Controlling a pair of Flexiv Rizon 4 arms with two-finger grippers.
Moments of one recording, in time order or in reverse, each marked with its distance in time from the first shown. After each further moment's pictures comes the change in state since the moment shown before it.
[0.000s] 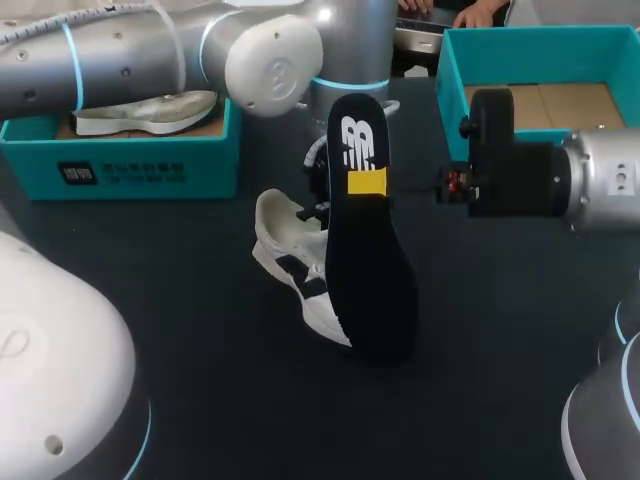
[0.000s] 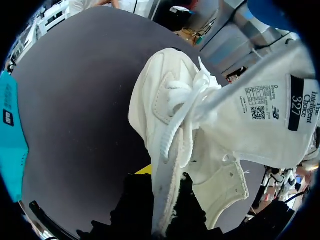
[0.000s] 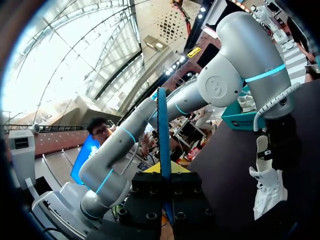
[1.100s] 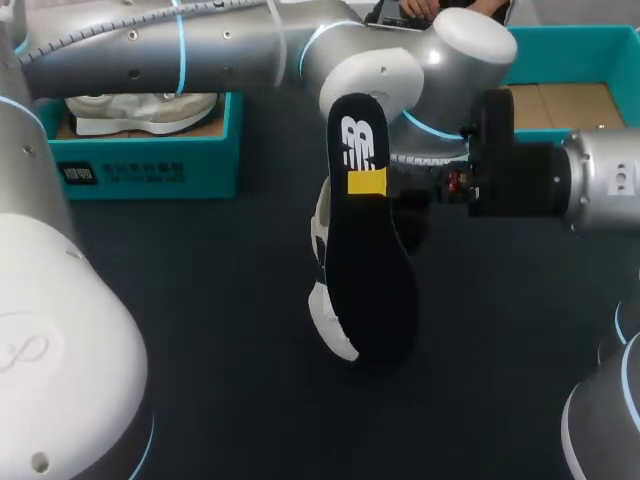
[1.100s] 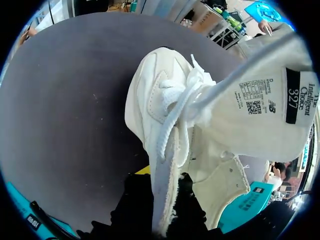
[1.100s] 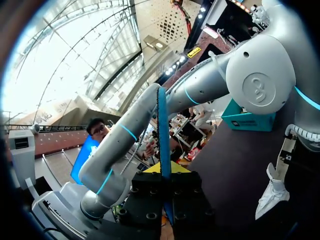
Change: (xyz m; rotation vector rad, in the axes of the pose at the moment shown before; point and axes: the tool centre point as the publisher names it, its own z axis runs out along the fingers) left arm -0.061 -0.014 0.018 -0.283 0.123 0.567; right arm 0.000 0.000 0.000 0.000 0.000 0.000
